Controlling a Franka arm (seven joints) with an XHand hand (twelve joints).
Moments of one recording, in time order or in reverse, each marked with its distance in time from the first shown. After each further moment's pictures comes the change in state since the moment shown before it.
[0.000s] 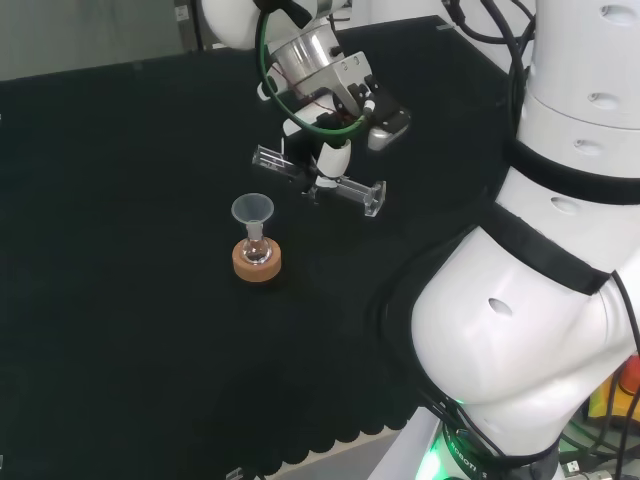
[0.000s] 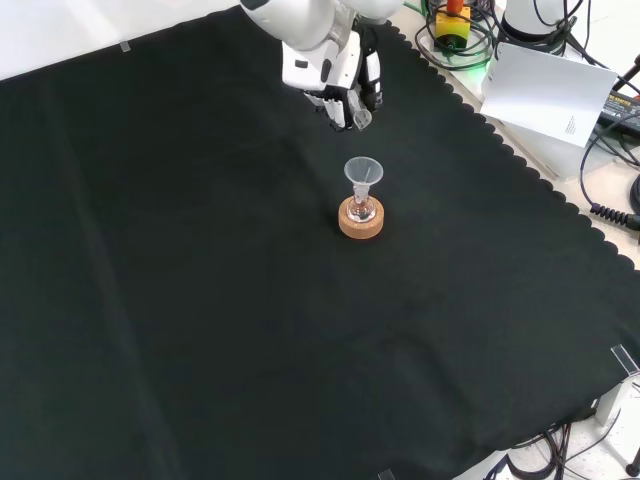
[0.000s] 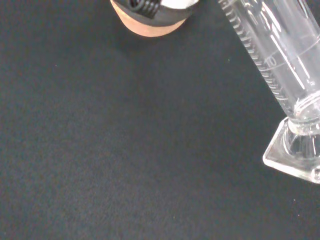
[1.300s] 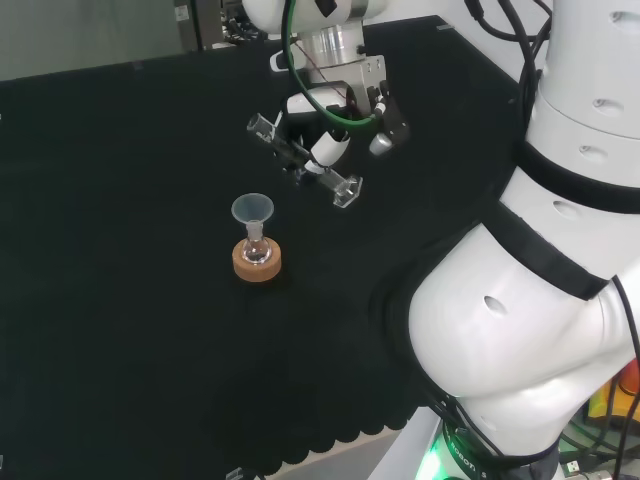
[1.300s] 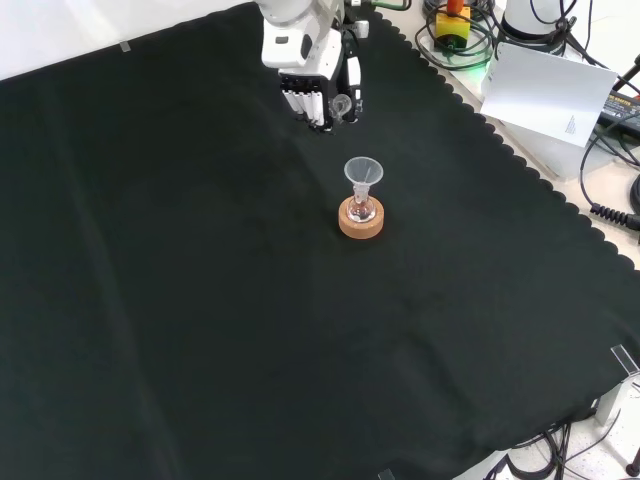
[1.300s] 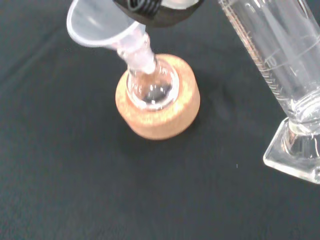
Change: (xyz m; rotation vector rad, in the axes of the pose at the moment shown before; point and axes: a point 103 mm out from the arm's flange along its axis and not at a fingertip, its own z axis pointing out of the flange) arm -0.025 0.027 -0.010 -0.337 0.070 -0.119
